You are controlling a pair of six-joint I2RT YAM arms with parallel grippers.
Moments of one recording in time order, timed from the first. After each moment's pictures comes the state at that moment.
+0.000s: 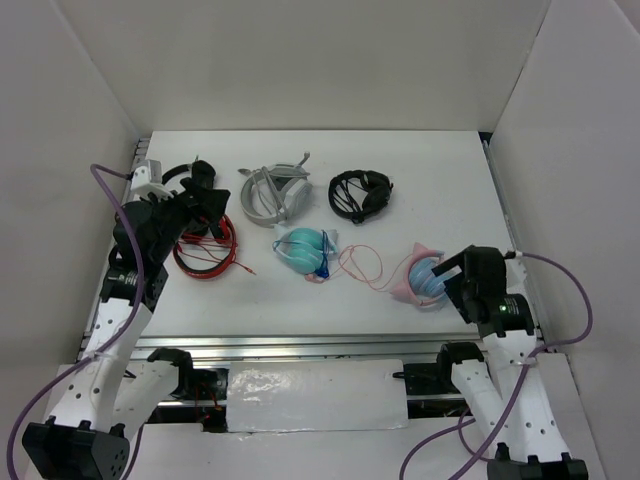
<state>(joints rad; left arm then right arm) -0.09 0.81 0.82 -0.10 0.15 -0.56 0.04 0.58 0.73 -0.95 0.27 1.00</state>
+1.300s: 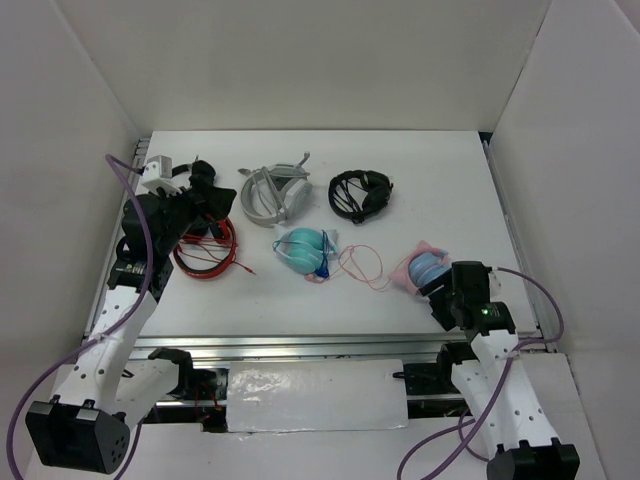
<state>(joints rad) -0.09 0.90 0.81 -0.04 0.19 -0.53 0.04 0.60 0.42 -0.81 0.07 1.06</state>
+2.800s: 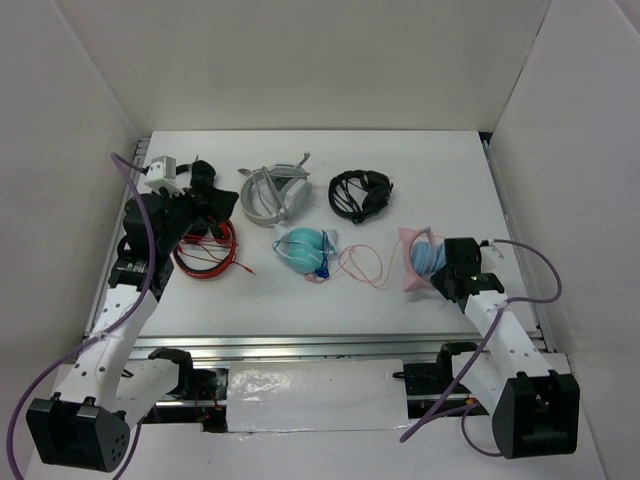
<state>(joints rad) -0.09 0.90 0.81 -0.06 0.20 -0.50 0.04 0.93 0.47 -0.56 0.30 0.93</state>
